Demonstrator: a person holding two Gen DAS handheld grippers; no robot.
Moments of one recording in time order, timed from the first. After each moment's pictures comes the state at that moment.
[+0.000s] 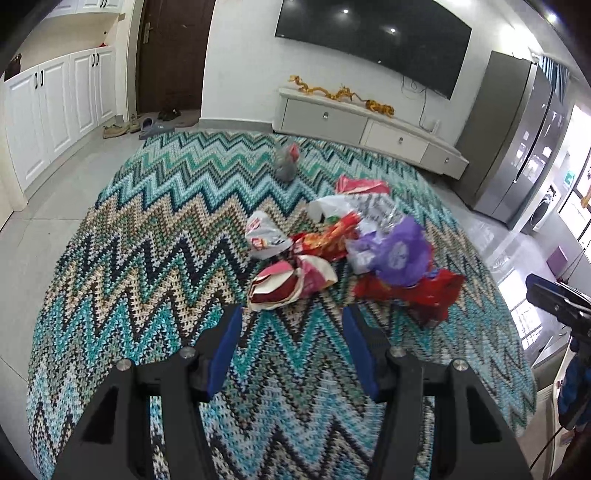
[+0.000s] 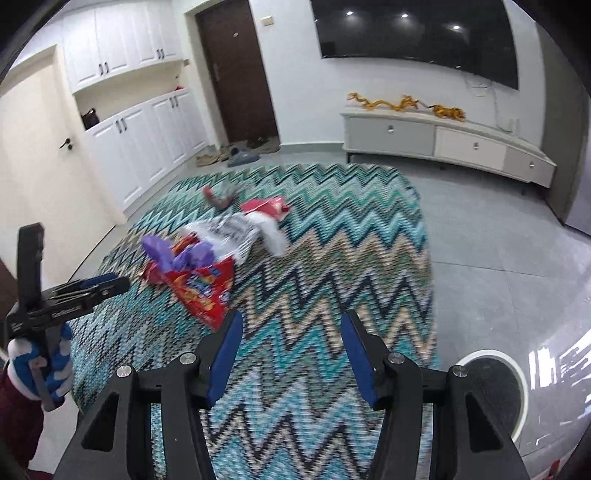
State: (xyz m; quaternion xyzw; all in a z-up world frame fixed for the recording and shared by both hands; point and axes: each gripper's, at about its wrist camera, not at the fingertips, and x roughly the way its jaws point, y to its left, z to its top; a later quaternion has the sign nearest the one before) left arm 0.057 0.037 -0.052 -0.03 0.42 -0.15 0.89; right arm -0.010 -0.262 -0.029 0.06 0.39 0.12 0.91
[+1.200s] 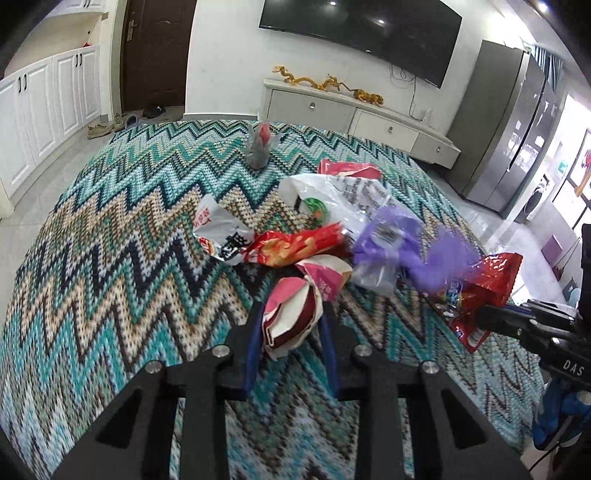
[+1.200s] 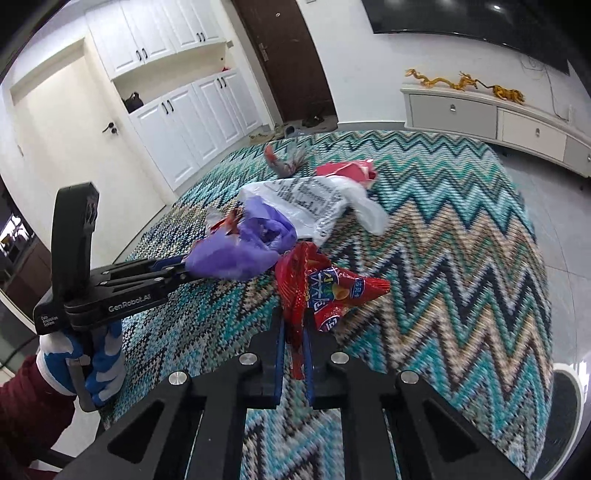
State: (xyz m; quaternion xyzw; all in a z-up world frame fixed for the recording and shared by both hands) left arm 0.073 0.005 -0.074 -0.03 0.43 -0.18 0.89; right arm 0.018 -0.217 -0.072 0.08 0.41 0.23 0.88
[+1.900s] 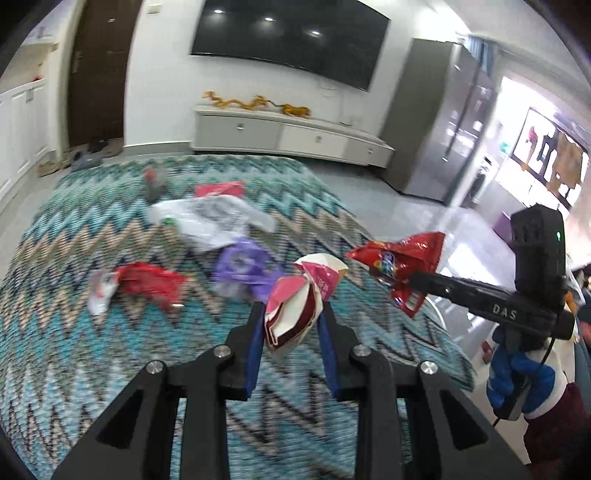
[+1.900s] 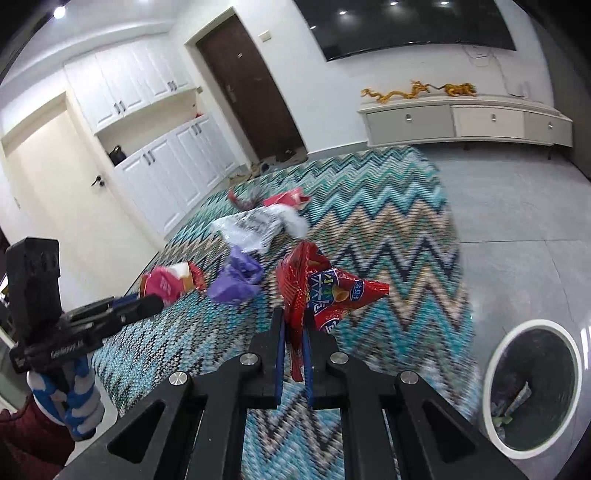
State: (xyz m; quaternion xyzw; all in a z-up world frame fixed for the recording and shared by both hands) left arm -0.006 -0.063 -0.019 -0.01 0.38 -0.30 0.88; right arm -0.047 -0.302 -0.052 0.16 0.36 0.18 0.90
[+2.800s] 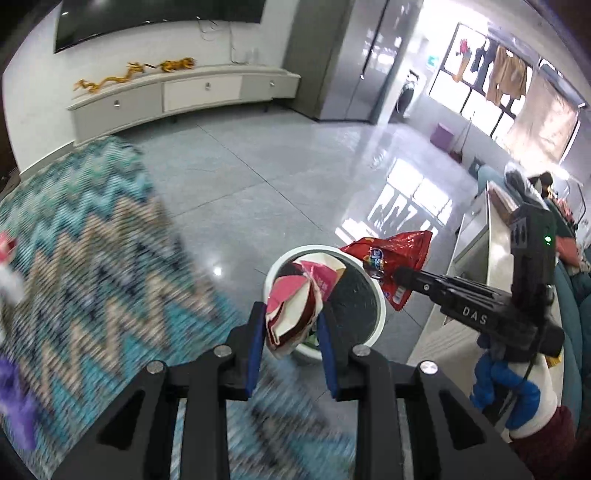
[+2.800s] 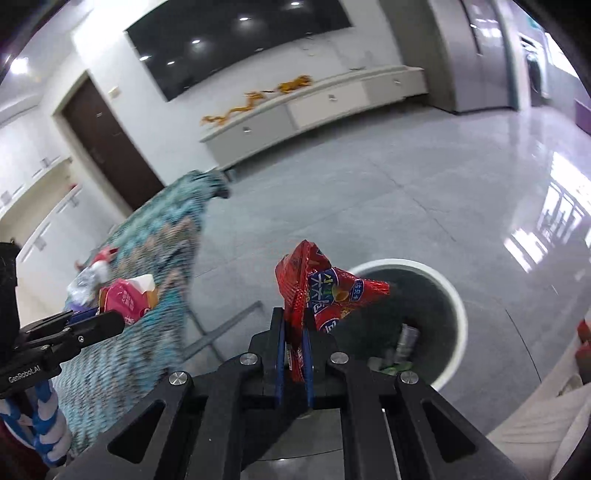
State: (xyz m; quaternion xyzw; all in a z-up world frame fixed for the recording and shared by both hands) left arm -0.001 -0.329 -0.053 0.11 0.44 -0.44 0.78; right arm -0.120 -0.504 -0.109 0.26 0.37 -0.08 0.89
